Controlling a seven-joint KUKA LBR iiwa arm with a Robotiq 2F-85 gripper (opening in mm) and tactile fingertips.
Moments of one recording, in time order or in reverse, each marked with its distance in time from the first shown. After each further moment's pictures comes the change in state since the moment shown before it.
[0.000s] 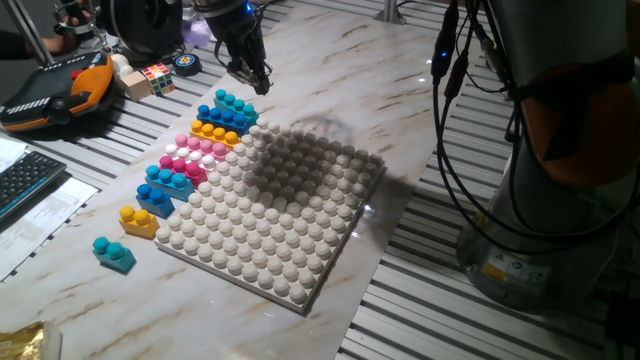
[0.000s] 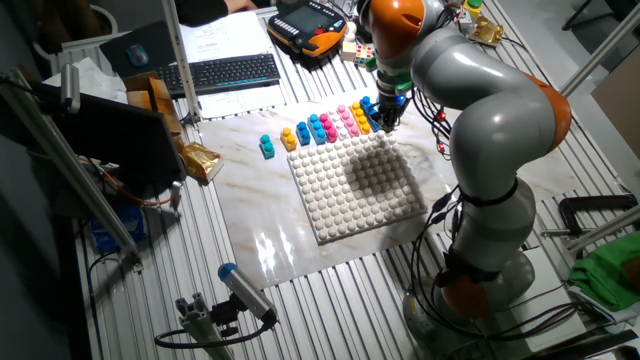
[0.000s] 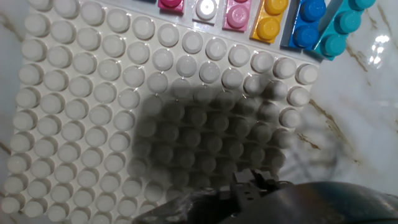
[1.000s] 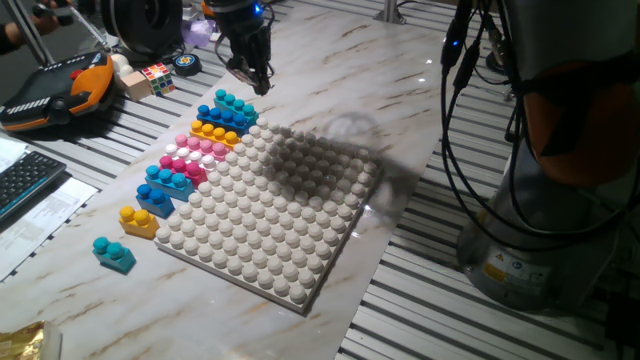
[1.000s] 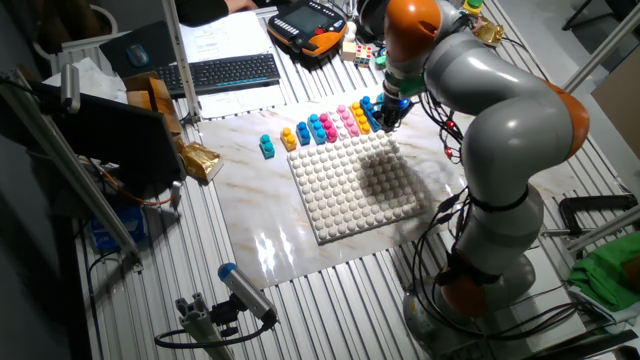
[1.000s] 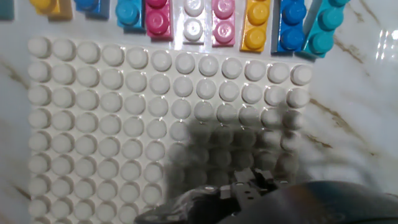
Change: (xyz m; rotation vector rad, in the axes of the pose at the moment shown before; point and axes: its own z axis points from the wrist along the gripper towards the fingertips) arm 0.000 0.000 0.000 -0.063 -0.117 0.188
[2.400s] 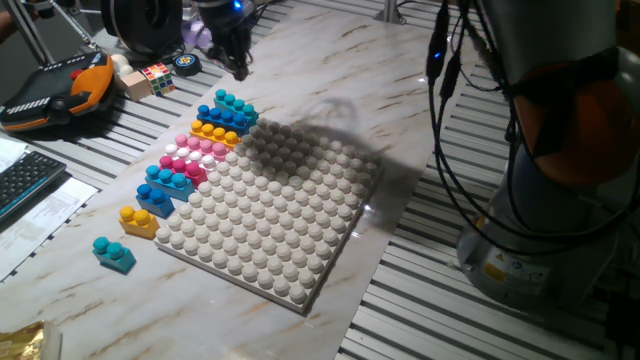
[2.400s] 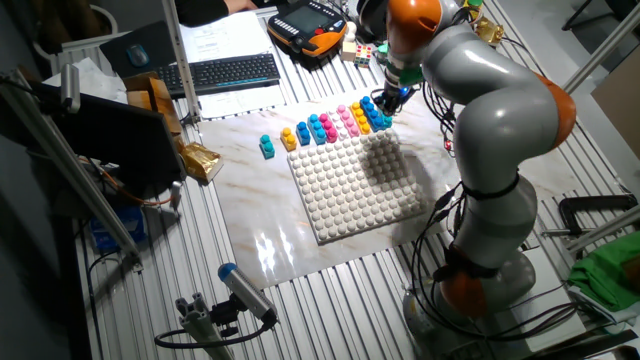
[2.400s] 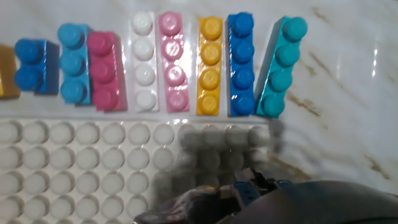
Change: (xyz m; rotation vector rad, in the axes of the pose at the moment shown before) arm -0.082 -0.050 0.011 0.079 -0.056 0.061
